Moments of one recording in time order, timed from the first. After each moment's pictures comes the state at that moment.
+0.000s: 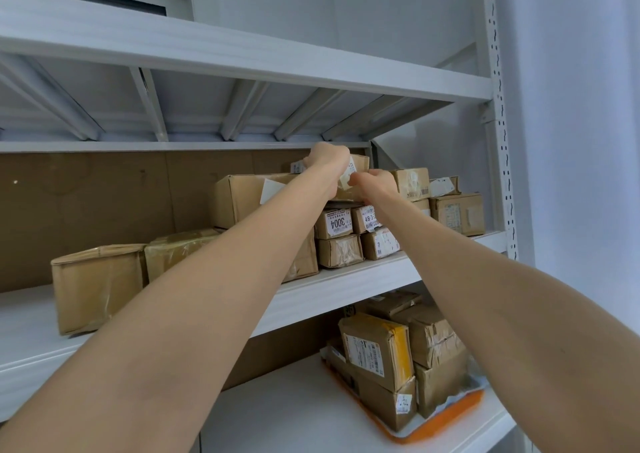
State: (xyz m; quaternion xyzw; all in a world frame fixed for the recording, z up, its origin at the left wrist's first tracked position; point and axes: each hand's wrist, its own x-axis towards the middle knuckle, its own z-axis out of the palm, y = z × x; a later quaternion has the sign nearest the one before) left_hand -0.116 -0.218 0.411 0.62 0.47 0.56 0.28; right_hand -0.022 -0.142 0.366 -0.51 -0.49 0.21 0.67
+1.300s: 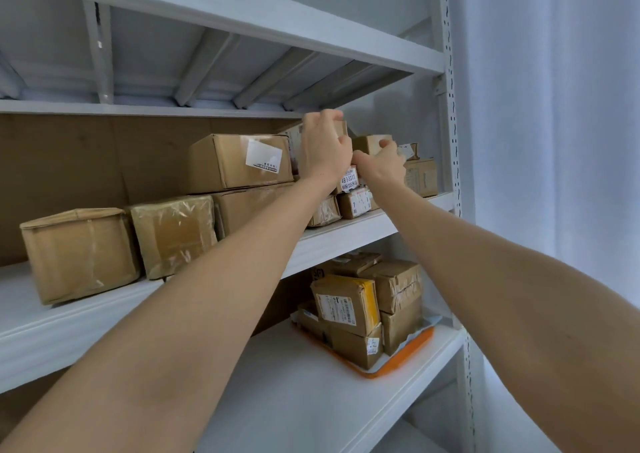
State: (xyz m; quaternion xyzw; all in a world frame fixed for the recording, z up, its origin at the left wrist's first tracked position) left_hand -0.125 -0.217 0.355 0.75 0.30 0.59 0.00; right_hand -0.023 -0.197 0.327 -0.62 -0.40 0.06 0.67
